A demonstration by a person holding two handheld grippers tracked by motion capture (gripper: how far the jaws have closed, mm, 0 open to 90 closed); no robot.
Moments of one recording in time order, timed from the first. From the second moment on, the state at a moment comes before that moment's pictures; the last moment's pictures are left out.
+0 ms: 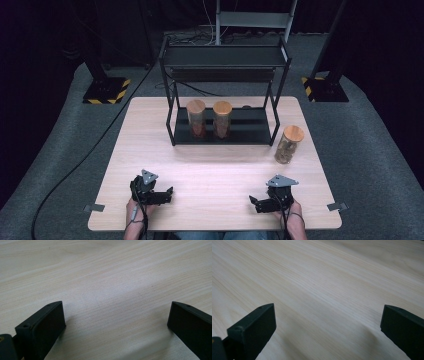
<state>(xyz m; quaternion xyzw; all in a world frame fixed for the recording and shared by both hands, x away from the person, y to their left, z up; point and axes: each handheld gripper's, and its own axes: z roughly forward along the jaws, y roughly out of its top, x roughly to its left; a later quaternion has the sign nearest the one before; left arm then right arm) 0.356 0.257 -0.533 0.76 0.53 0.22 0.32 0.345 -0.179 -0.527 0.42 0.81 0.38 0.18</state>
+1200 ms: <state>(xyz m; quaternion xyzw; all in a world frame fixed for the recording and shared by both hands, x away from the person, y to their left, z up) 0.356 0.256 -0.533 0.76 0.53 0.22 0.32 0.405 -0.259 -0.504 0.54 0.72 0.34 0.28</state>
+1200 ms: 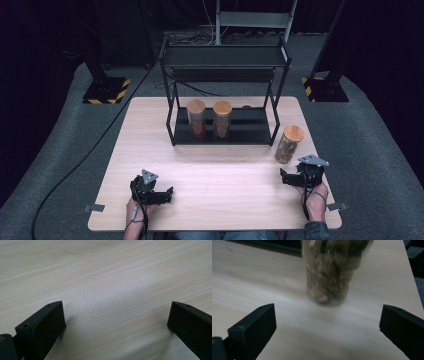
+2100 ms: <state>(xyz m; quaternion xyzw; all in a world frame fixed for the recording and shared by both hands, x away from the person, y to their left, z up) 0.357 0.256 -0.533 0.76 0.52 0.22 0.32 0.461 -0.252 -0.501 0.53 0.68 0.41 0.31</state>
